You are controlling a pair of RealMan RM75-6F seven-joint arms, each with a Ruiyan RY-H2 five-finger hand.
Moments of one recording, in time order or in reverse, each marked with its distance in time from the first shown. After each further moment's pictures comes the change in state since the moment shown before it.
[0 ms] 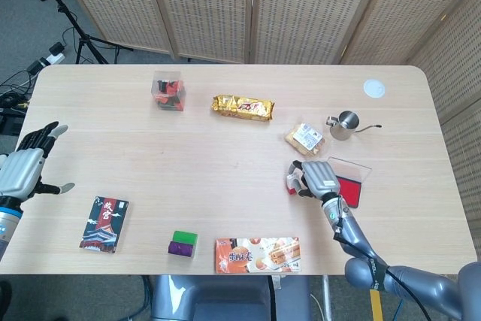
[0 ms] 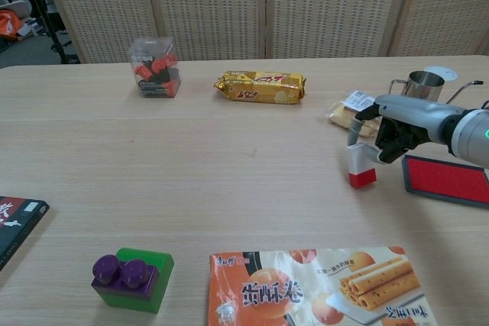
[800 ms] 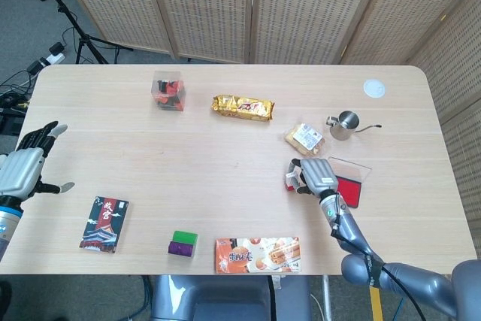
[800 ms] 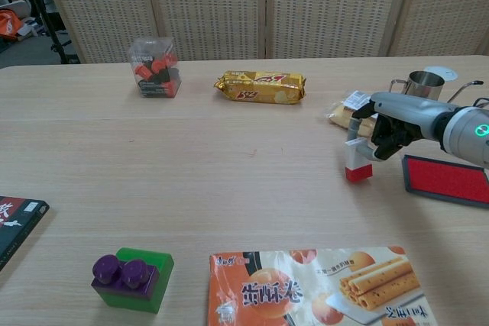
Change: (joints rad) left arm -0.002 -0.004 -0.003 0.003 -0.012 0.000 0.008; right arm 0.016 -0.028 0.015 0.040 0.012 -0.004 -0.008
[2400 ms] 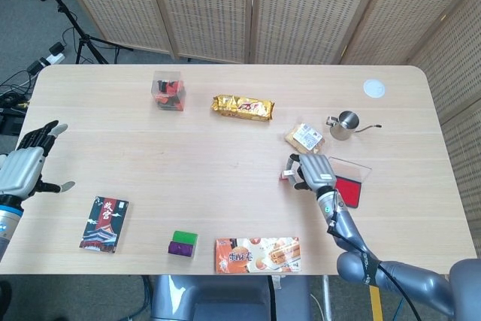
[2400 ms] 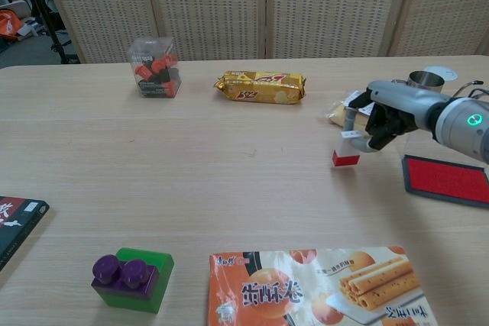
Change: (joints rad) left arm -0.003 -0.005 -0.003 0.006 -0.005 -0.005 0.000; right arm 0.007 -0.018 0.030 0.002 0.017 0.026 0.014
